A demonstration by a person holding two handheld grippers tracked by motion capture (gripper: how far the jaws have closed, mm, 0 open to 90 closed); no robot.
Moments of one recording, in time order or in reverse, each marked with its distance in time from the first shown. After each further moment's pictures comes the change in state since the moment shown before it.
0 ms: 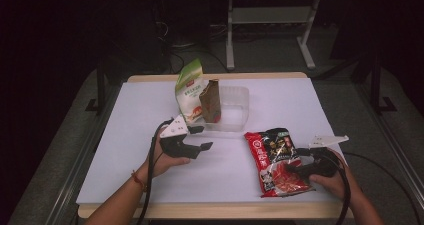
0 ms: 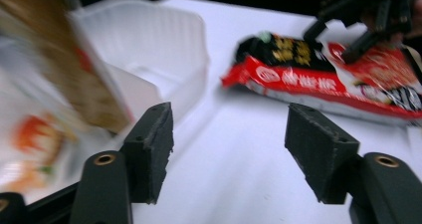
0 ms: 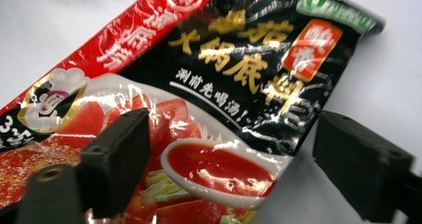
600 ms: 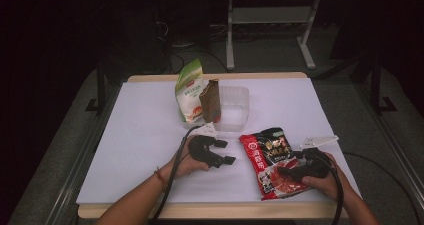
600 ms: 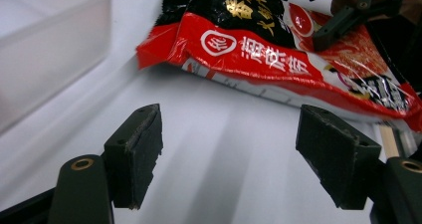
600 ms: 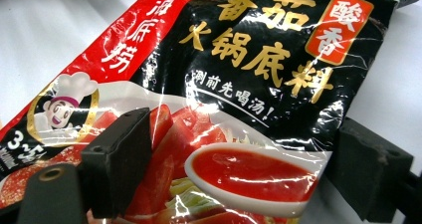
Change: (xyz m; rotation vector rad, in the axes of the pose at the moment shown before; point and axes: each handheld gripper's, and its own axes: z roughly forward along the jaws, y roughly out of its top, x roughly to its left) left arm -0.010 -0.004 0.077 0.138 -0.219 -0.165; right arm 0.013 0.005 0.014 0.035 0.037 -0.002
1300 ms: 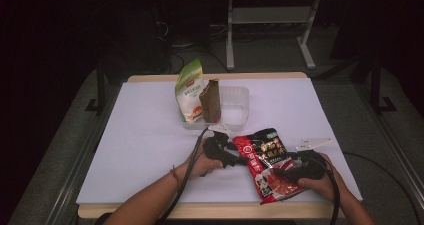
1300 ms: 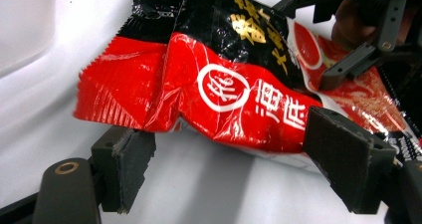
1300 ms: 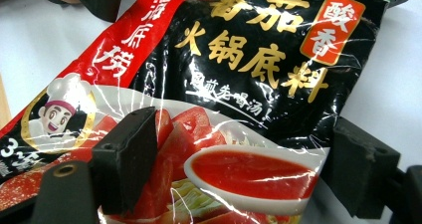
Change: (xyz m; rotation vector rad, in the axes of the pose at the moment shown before) left arm 0.004 0.007 0.035 -0.011 -0.065 -0.141; right arm 0.008 0.002 0.007 -0.015 0.022 -0.046
